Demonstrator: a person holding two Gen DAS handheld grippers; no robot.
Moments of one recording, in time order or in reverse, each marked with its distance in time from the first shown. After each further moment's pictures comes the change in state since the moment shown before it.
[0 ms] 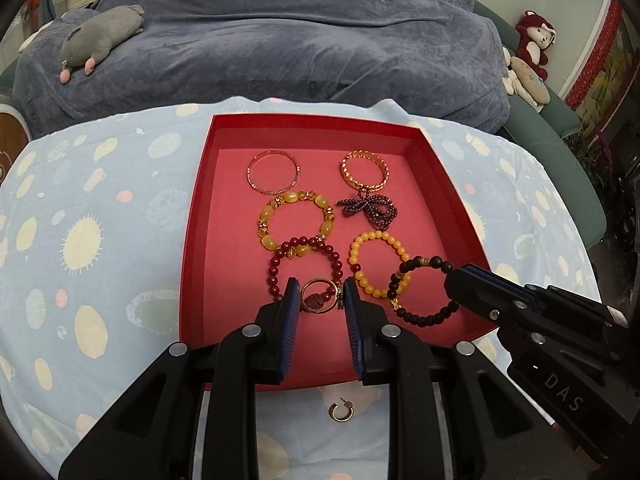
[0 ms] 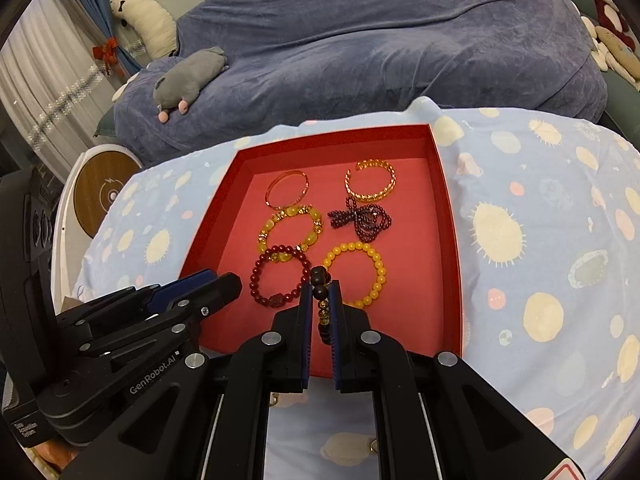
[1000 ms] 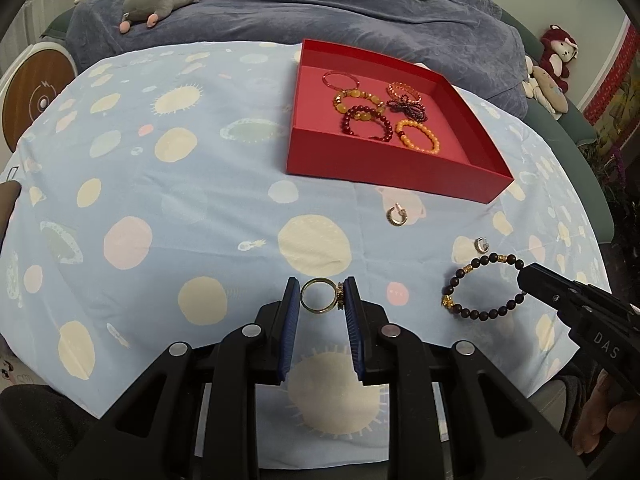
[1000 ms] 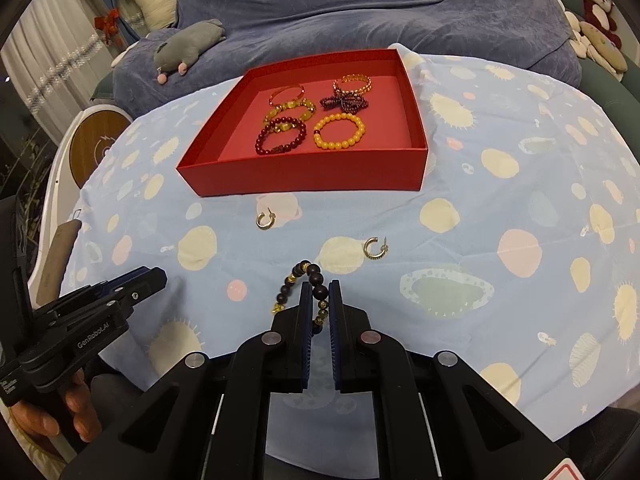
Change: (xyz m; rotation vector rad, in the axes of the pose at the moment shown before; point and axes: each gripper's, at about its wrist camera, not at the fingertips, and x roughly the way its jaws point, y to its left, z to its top) left arm -0.076 0.035 -0.145 -0.106 -0.006 0.057; right arm -0.071 0.014 -0.131 -0.036 0.018 -0.067
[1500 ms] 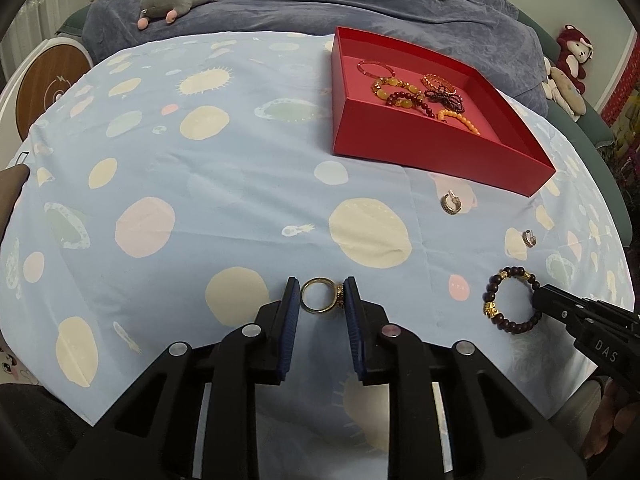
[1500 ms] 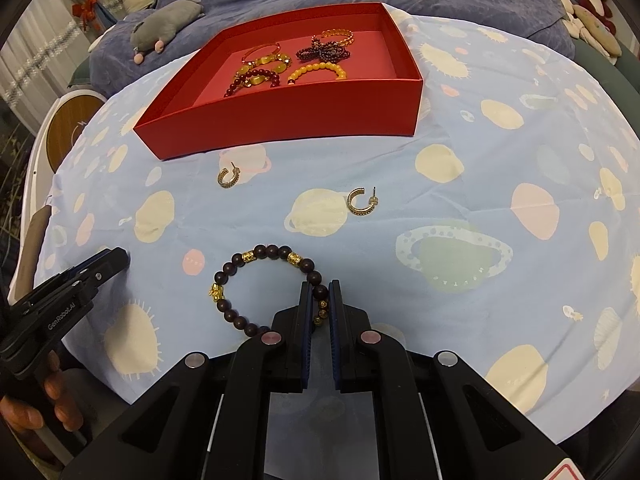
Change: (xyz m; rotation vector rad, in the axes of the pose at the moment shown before) left arm 0.024 0.028 -0.019 -0.020 -0.013 0.068; right arm 0.046 -0.006 -0.023 0.029 0.096 -0.056
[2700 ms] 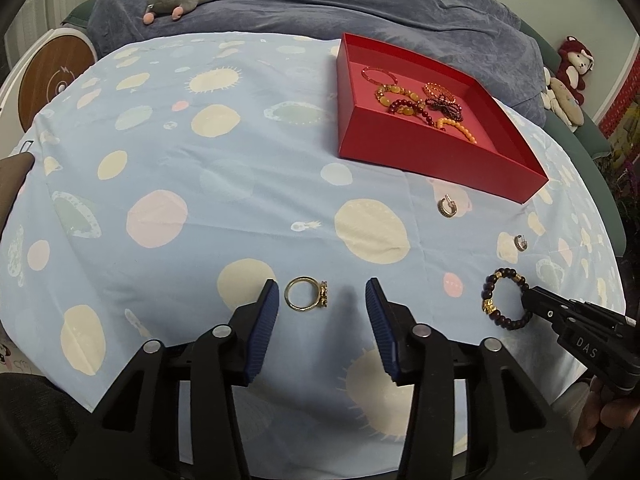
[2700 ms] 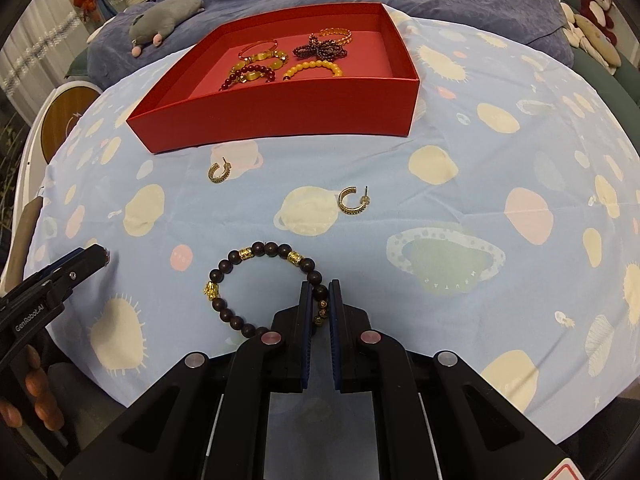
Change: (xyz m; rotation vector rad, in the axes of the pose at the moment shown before) left arm -0.008 0.007 -0.003 -0.028 -0.001 -0.022; right arm 0.005 -0.002 -0.001 -0.021 0.008 -0.038
